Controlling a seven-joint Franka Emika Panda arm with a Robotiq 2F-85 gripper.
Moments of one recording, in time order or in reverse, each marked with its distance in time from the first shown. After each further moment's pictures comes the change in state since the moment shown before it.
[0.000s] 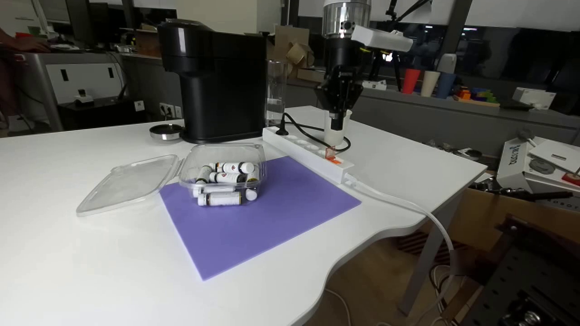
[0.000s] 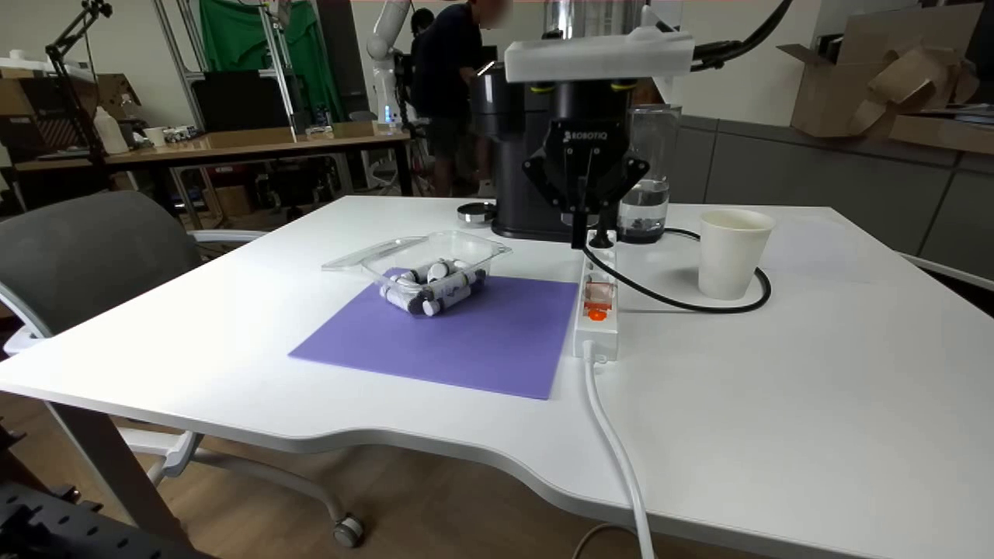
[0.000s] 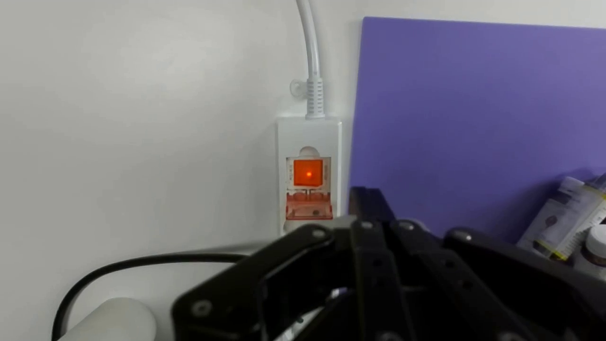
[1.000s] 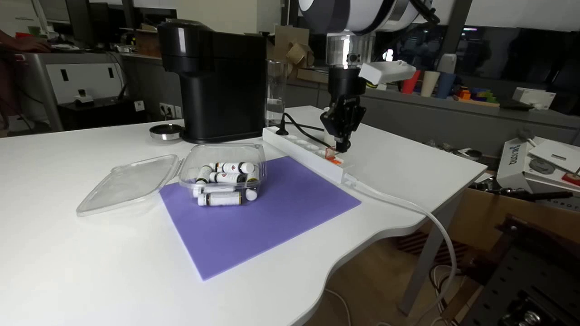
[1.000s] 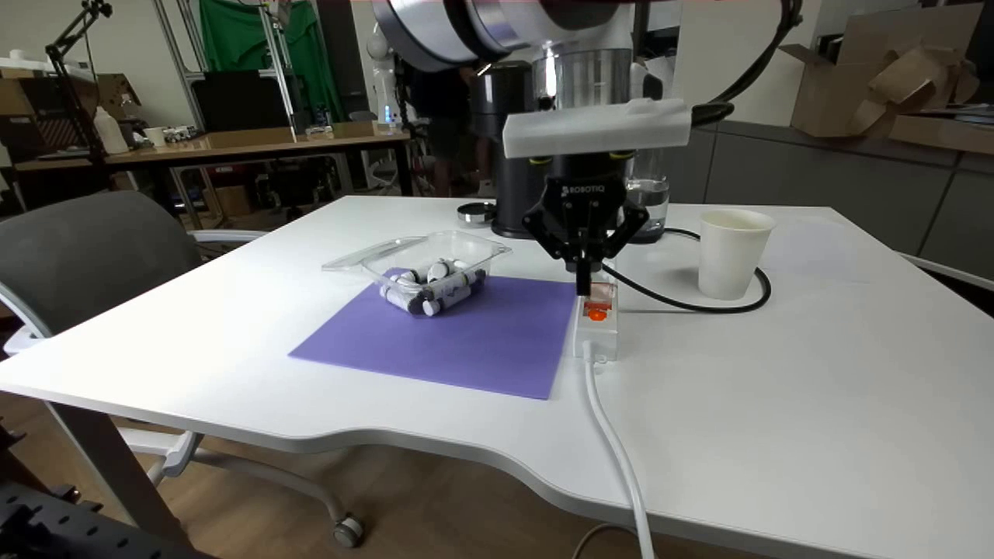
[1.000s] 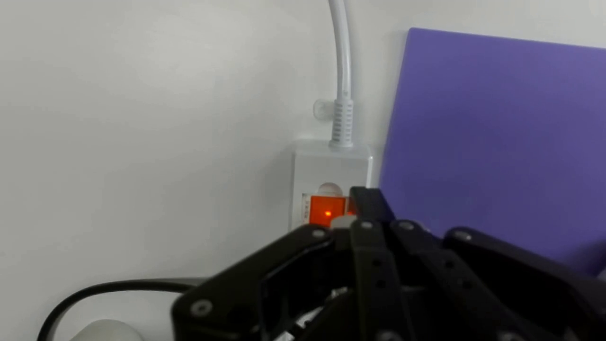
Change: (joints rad) arm -0.008 0.055 -0.002 -0.101 -0.080 0.220 -0.002
